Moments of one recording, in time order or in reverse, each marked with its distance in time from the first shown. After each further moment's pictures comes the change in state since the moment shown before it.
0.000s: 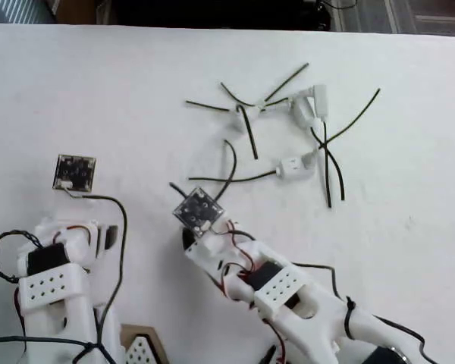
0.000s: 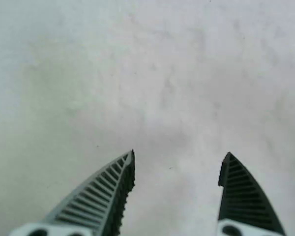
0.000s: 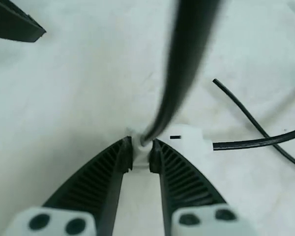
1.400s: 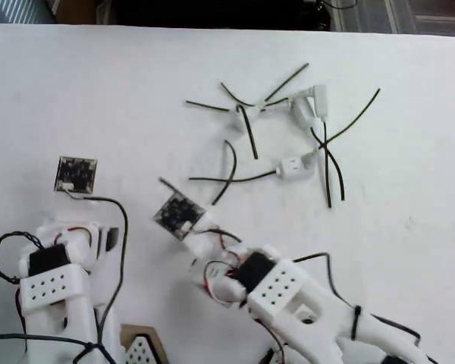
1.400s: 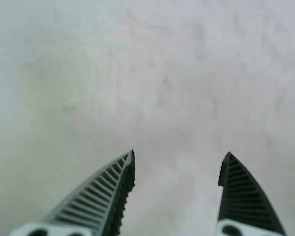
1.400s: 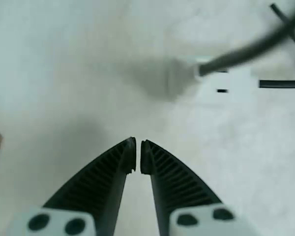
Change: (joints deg) left arm 0.0 0.0 1.1 -0.5 0.0; right arm -7.6 -4.5 -14.3 39.7 -4.0
